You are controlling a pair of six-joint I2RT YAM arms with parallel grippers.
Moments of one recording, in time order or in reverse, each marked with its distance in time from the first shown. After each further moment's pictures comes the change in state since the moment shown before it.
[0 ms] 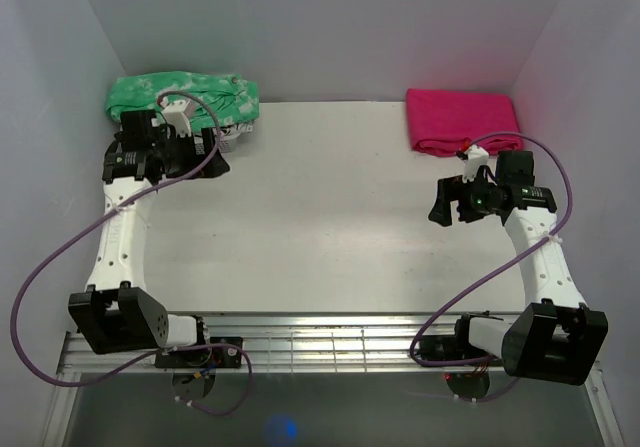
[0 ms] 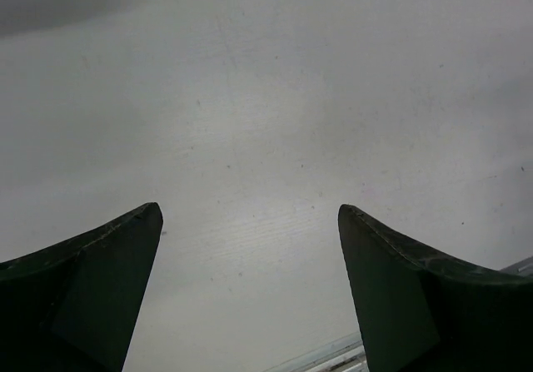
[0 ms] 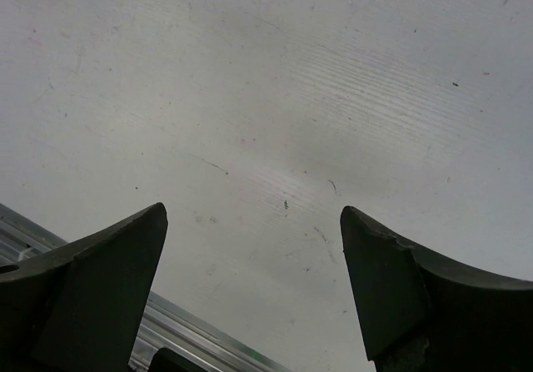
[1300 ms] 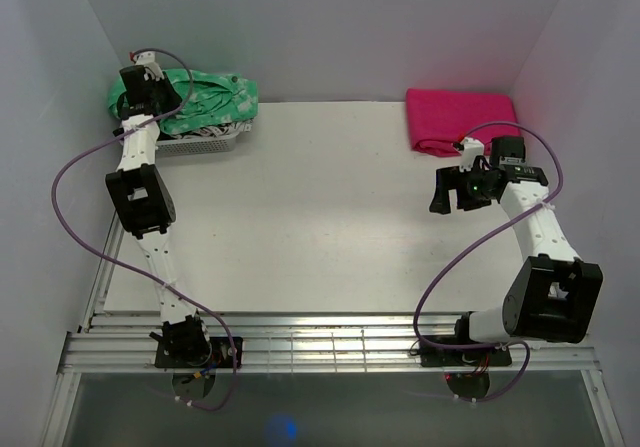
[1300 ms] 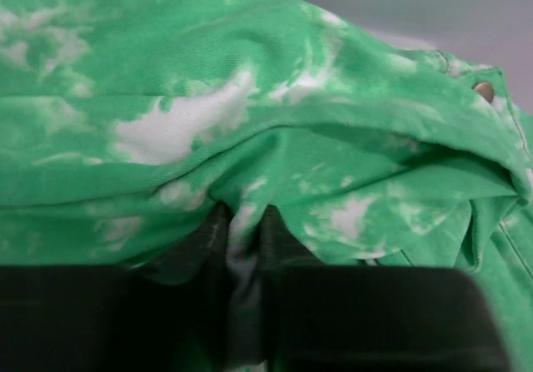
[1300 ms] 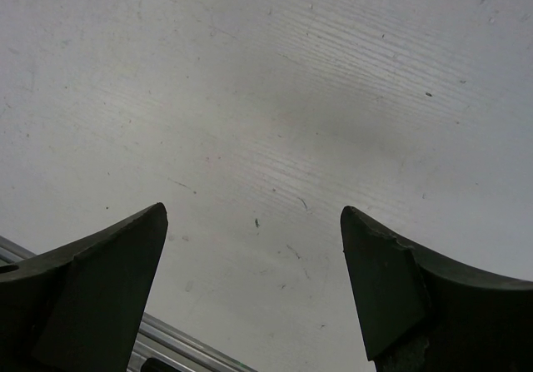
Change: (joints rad) left arm 0.144 1.102 0.924 0.508 -0.219 -0.111; right arm 0.000 0.204 0.099 0.021 0.053 0.004
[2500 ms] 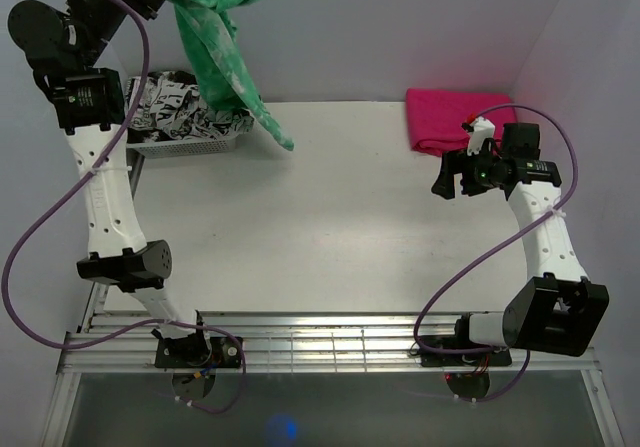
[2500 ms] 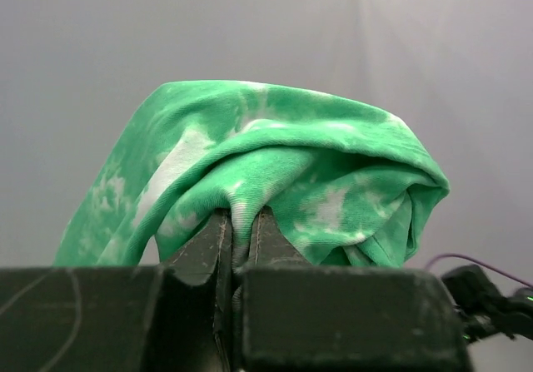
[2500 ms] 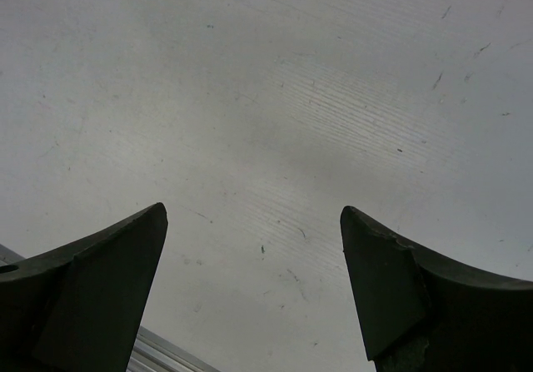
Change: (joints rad) left arm -0.109 -0.674 0.175 0.365 0.496 -0.614; right arm 0.000 -0.062 0.107 -0.002 -0.050 0.023
